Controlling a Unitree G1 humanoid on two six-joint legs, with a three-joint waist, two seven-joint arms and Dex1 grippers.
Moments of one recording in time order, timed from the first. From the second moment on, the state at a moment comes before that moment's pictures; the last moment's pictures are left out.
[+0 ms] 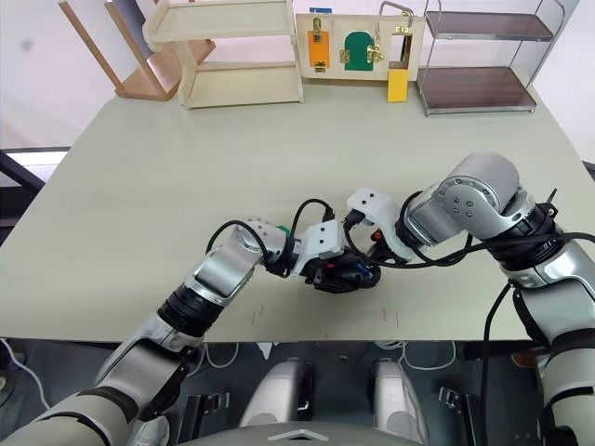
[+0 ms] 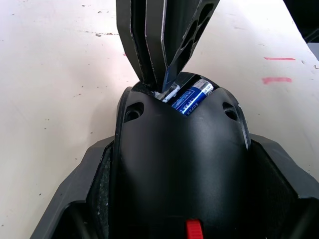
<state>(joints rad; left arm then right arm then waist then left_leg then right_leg) -0.62 0.40 -0.50 0.05 -0.01 0.49 -1.17 -1.02 -0.71 0.52 -0.14 1.14 1.61 0.17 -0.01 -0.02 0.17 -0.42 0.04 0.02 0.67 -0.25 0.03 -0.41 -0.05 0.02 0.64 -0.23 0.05</state>
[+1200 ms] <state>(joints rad) -0.62 0.40 -0.51 0.04 0.00 0.49 -1.17 -0.80 -0.69 0.33 -0.38 0.95 1.61 0.24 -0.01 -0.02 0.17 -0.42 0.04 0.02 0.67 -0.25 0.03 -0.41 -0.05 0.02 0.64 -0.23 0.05</state>
